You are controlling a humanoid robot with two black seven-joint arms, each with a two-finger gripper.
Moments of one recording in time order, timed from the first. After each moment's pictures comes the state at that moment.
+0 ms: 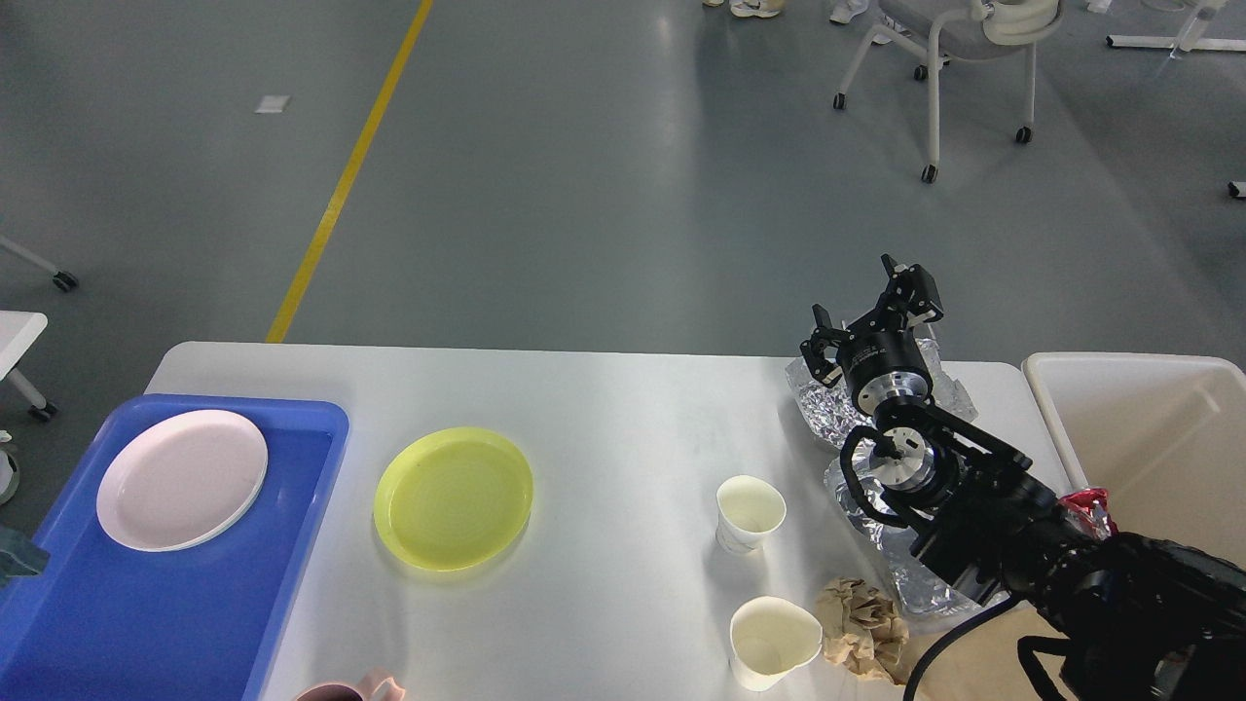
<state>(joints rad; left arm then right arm) -1.94 1.01 1.59 -1.38 -0.13 -0.27 0.28 0.79 -0.01 0.46 0.34 0.31 0.17 0.50</state>
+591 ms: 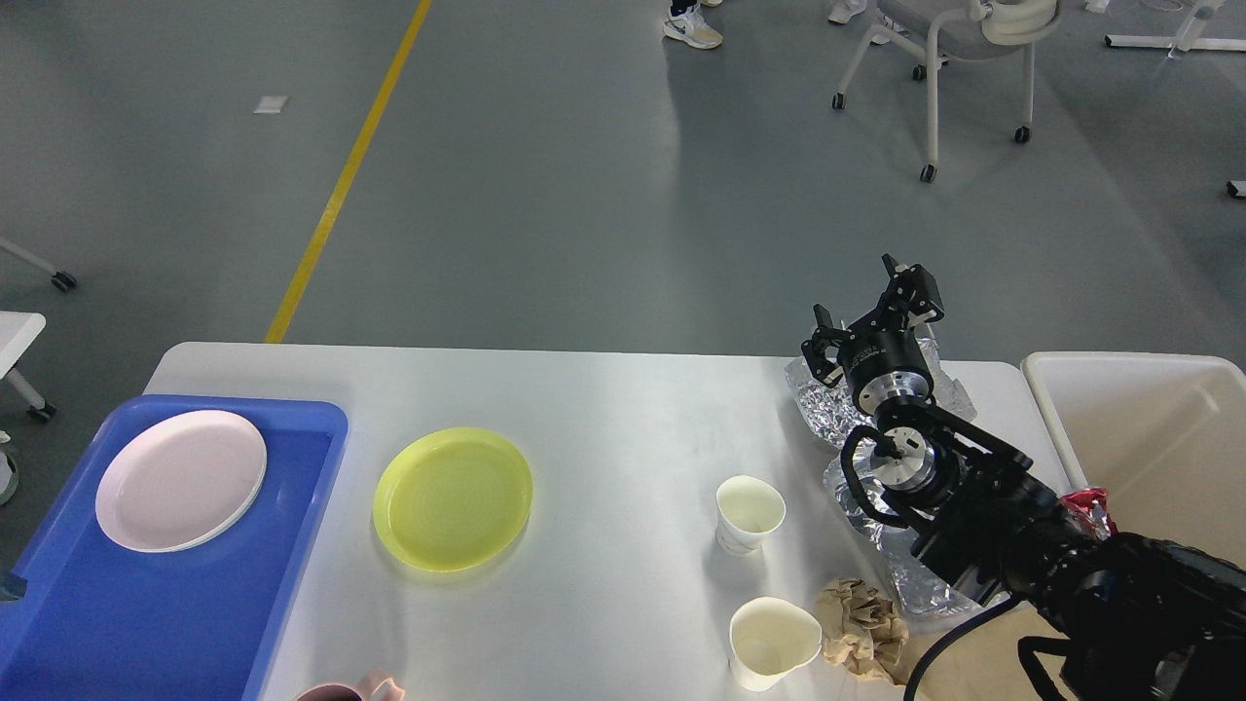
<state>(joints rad) -1.40 1.07 1.12 -1.21 -0.08 0.00 0.27 0.79 -0.01 0.47 0.34 0.31 0.17 0.50</state>
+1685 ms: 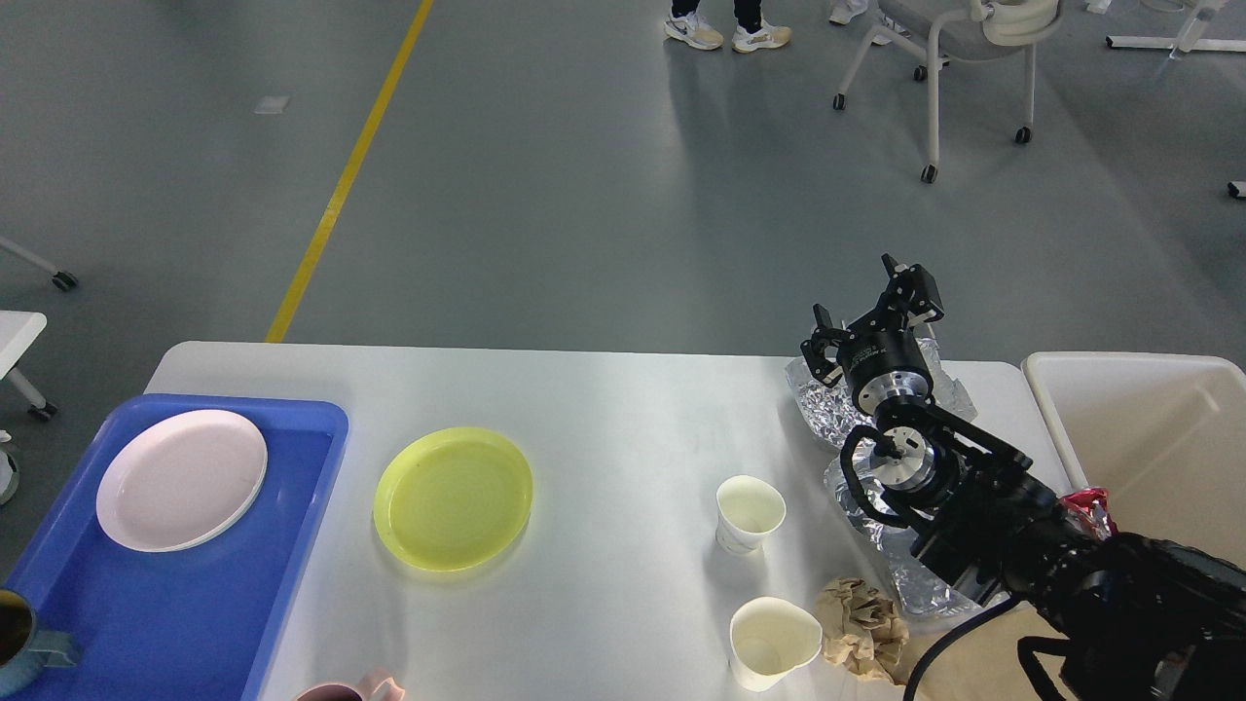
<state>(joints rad) -1.18 1.01 0.97 -1.16 -0.08 0.01 0.27 0.79 -0.01 0.47 0.34 0.31 0.17 0.50</state>
